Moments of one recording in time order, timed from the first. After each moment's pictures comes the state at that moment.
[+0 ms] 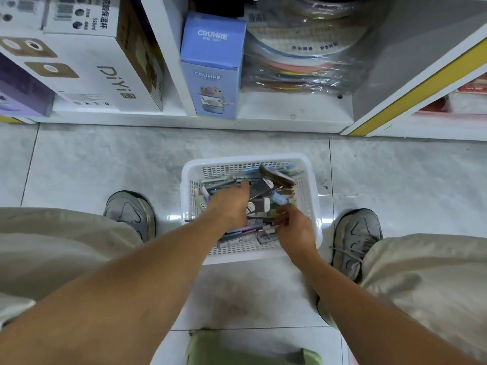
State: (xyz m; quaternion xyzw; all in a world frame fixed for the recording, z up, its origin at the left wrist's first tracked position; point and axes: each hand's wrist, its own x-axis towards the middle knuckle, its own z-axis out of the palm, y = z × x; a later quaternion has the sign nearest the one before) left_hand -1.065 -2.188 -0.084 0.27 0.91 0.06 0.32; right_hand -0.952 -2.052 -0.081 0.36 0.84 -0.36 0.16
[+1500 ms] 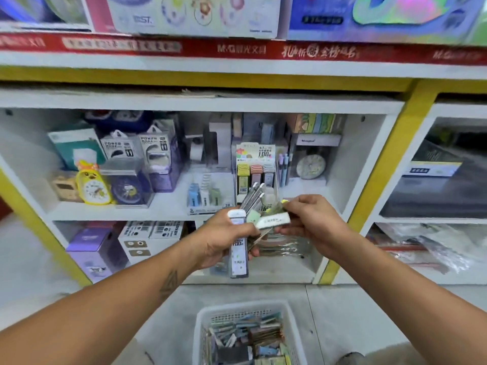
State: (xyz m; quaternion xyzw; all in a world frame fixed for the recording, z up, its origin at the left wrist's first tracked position) left_hand -1.103 -2.196 0.295 0.13 0.65 0.68 0.31; right_hand -1.046 -2.004 0.327 0.19 0.67 -0.72 -0.02
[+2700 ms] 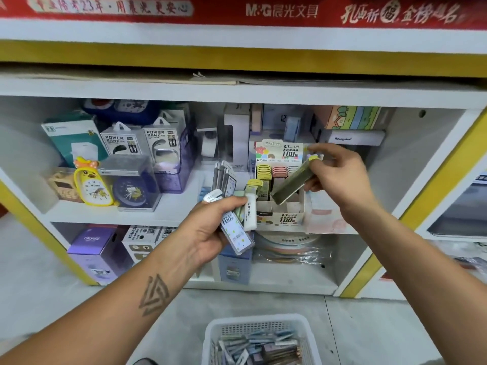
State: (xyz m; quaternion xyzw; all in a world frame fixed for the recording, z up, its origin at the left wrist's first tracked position) left_hand -1.167 -2.214 0.306 -0.09 0.52 0.81 0.25; right_hand -1.148 -1.986 0.348 0.14 0.78 -0.56 -0.24
